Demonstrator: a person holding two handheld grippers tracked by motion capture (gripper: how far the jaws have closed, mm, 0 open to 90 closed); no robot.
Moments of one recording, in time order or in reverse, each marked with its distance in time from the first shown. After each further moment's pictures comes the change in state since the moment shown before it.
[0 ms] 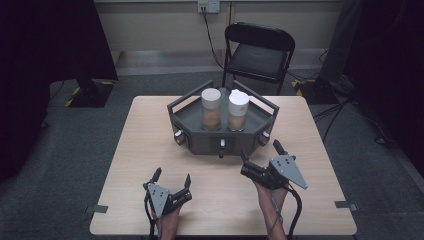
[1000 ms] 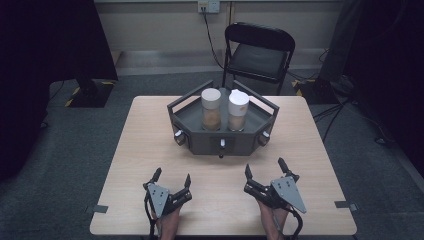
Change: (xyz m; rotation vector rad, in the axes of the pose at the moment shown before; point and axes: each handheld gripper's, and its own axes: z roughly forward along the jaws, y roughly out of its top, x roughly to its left) left arm 0.000 0.000 0.000 0.000 0.000 0.001; right arm 0.007 -0.047 -0.032 -0.011 -0.065 -0.051
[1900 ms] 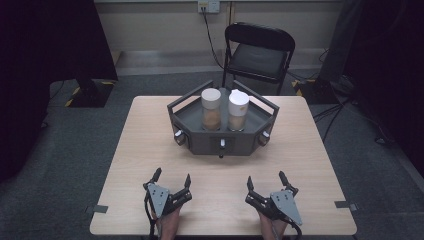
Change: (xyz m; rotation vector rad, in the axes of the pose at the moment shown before) left arm 0.000 0.000 0.000 0.000 0.000 0.000; right arm 0.002 -0.045 -0.013 0.031 -0.044 -0.012
